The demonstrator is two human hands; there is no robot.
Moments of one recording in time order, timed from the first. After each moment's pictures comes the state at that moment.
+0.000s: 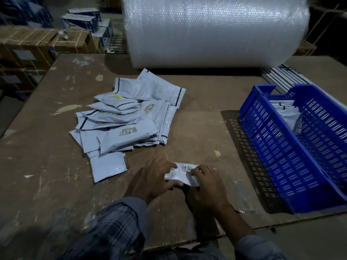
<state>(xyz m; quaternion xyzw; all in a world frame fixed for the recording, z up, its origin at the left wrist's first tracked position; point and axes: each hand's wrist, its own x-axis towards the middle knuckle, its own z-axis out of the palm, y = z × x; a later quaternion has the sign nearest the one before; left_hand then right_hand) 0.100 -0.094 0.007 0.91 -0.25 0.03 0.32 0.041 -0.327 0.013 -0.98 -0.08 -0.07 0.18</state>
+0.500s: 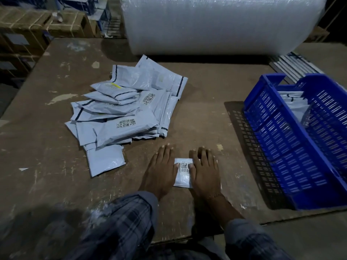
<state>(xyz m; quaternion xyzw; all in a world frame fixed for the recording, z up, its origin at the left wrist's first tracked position) 0.108 -0.130 -0.046 0.98 -0.18 0.01 0.12 0.076 -0.322 -0.044 -1.00 0.02 -0.03 0.08</state>
